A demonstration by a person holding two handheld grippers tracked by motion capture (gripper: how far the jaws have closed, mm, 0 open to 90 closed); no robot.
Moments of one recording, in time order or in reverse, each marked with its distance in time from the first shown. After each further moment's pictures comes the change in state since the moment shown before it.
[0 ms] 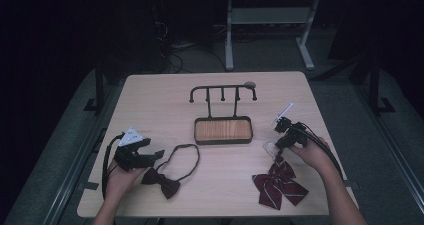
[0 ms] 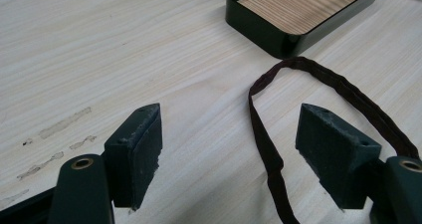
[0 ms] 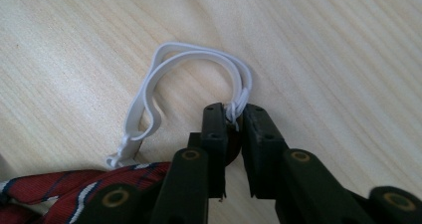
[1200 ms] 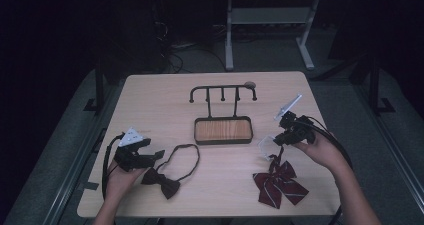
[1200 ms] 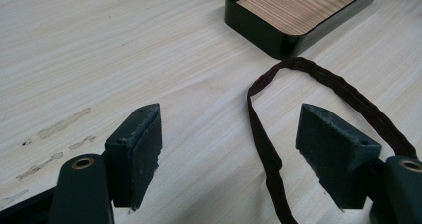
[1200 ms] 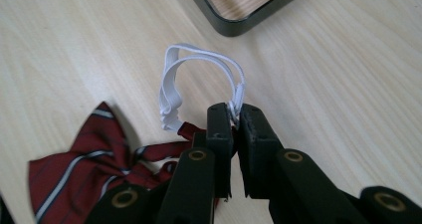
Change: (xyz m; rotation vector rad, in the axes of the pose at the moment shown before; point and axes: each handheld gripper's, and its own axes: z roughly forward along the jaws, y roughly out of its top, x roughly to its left) left arm -0.001 0.000 0.000 0.008 0.000 0.012; right arm 0.022 0.004 -0.067 -0.119 0.095 -0.122
